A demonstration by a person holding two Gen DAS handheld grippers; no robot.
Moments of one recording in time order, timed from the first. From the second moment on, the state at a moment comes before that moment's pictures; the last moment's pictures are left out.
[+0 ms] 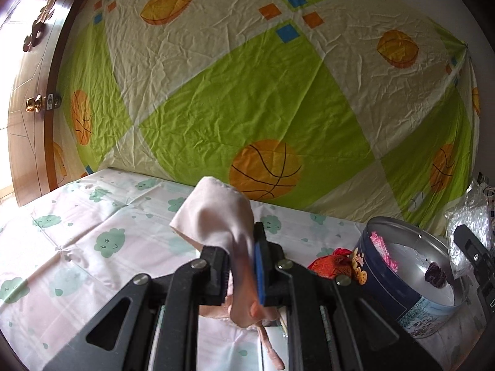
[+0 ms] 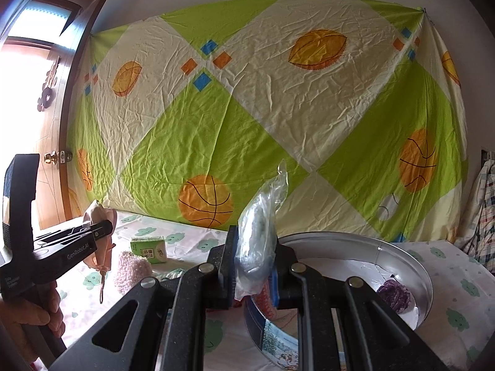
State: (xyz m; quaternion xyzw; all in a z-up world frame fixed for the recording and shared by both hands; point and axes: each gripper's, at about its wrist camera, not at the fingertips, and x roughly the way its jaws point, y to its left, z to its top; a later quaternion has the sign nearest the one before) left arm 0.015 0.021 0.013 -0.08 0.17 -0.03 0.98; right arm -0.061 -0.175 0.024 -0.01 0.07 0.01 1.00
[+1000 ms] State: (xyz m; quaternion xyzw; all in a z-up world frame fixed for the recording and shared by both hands) left arm 0.002 -0.145 0.043 -0.01 0.16 -0.14 0.98; right arm -0.066 -0.306 0.028 0.01 0.07 -0.10 0.99
